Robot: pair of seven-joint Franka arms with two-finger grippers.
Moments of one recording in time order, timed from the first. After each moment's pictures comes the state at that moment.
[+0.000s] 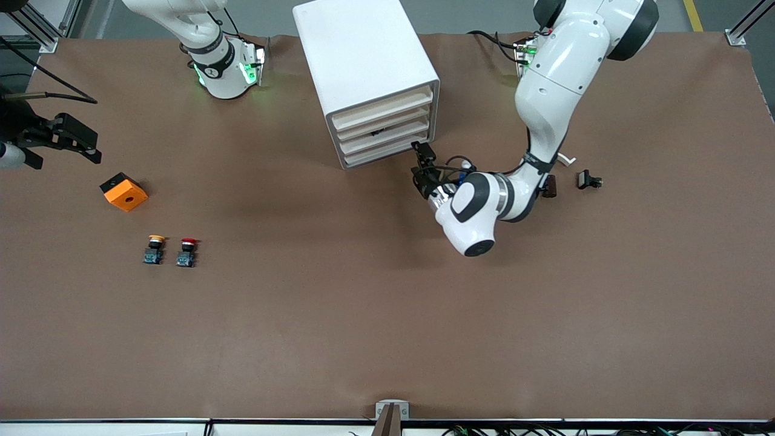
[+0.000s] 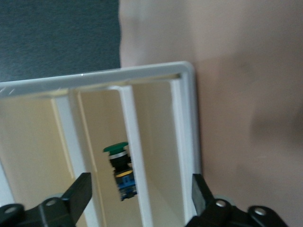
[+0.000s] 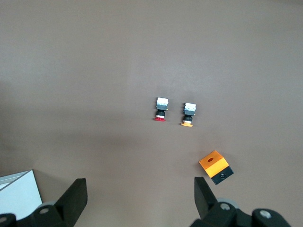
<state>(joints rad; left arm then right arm) -0.49 0.84 -0.11 -1.53 -0.84 1.49 -2.11 0.05 0.01 -0.02 -1.50 -0.02 1.52 -0.08</state>
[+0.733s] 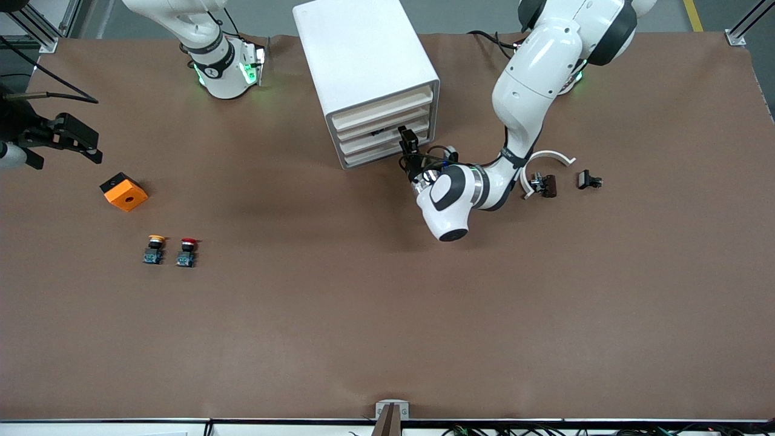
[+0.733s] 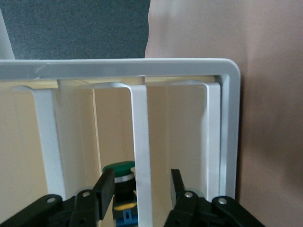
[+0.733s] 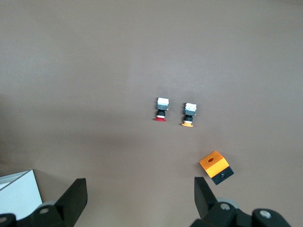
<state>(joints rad) -0.57 0.90 -0.11 -1.56 -0.89 1.46 -2.16 0.05 0.01 -0.02 -1.50 -0.02 1.52 -0.08</state>
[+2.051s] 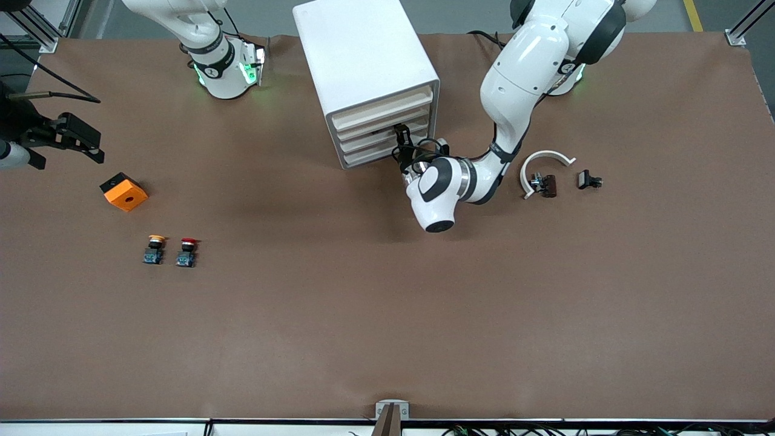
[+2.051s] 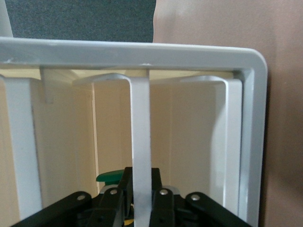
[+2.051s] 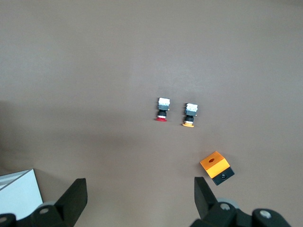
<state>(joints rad) -0.62 0.91 -0.10 -1.56 -0.90 1.46 -2.18 0.05 0.01 -0.02 -1.50 -0.02 1.52 -0.08</state>
